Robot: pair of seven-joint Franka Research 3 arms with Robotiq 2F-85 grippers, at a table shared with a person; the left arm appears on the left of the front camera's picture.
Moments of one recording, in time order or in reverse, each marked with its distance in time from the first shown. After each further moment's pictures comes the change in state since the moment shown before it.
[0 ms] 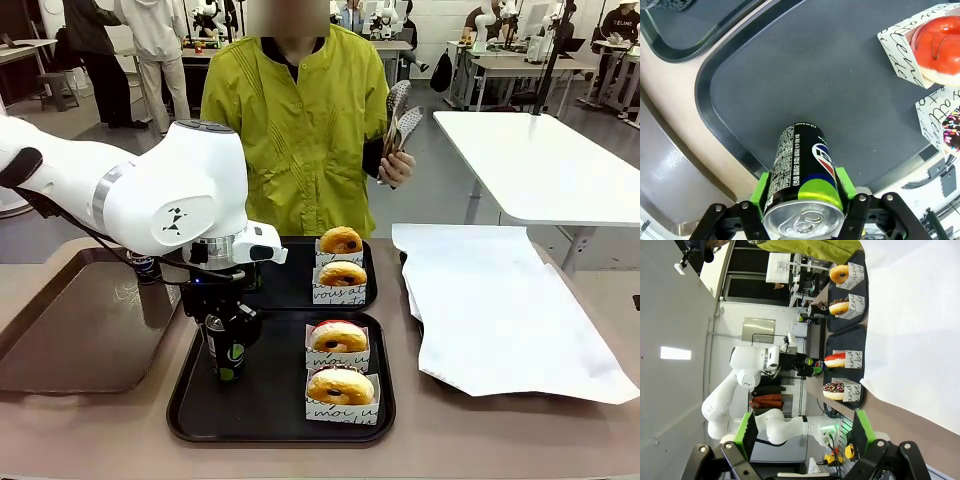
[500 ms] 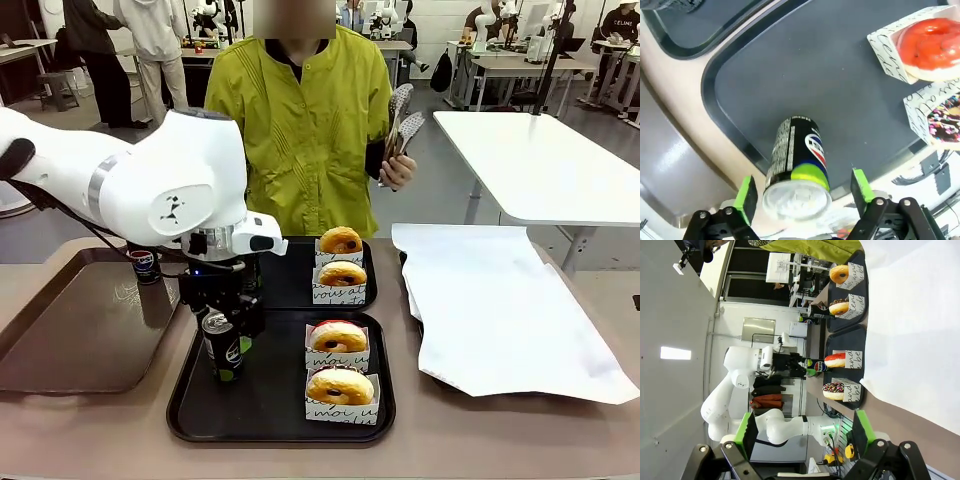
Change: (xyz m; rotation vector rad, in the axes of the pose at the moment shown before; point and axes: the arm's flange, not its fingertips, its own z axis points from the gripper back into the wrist) left arm -0.004 -0.002 0.028 -0.008 -0.005 0.013; right arm 0.000 0.000 0.000 0.000 0.000 0.000
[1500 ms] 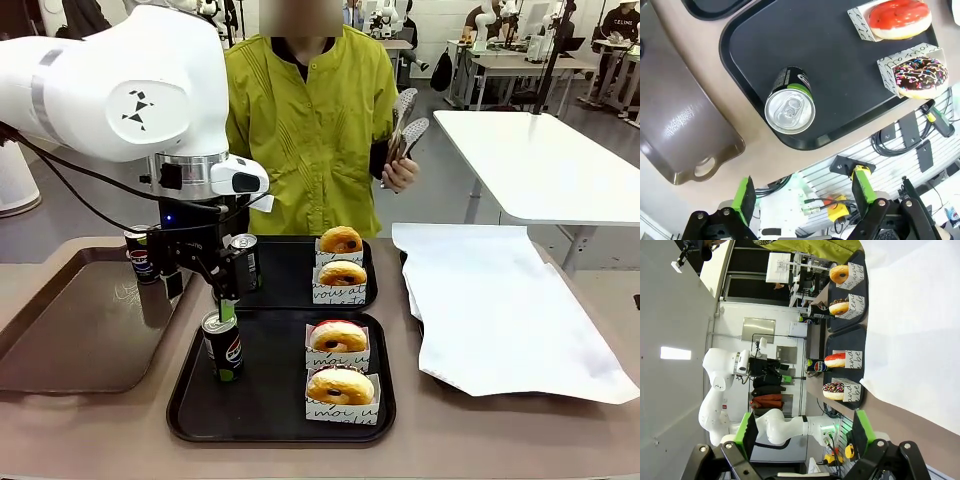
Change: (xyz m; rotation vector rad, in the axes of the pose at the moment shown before) left arm -0.029 -0.002 0.079 -0.022 0.072 0.054; right arm 0.000 0.000 0.000 0.000 0.000 0.000
